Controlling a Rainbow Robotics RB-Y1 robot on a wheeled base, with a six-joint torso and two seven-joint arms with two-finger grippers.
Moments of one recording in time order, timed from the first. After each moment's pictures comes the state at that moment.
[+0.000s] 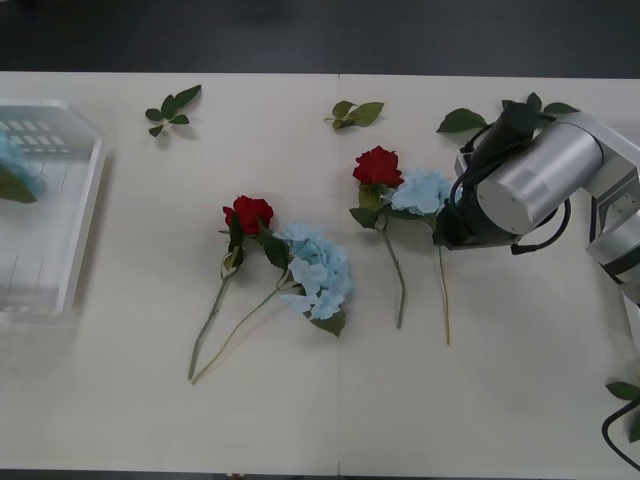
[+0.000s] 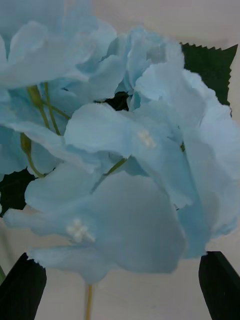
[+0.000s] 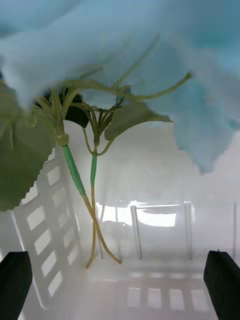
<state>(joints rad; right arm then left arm) -0.64 -0.68 0.56 -1.61 -0.62 1.44 0.98 -0.66 0.98 0.09 -0.88 0.80 1.32 -2.08</state>
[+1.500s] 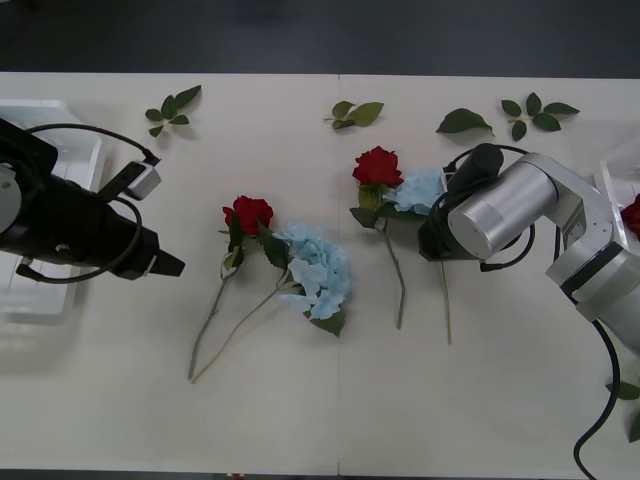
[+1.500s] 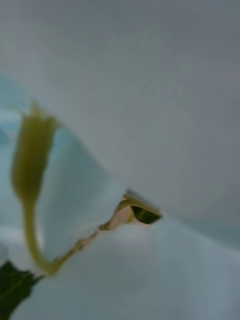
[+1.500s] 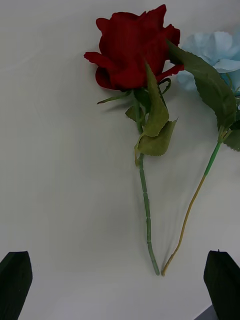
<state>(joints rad) -0.63 -0.56 0.60 -1.40 -0.52 1.25 0.98 -0.38 0.98 -0.33 -1.87 1.17 1.27 -1.53</state>
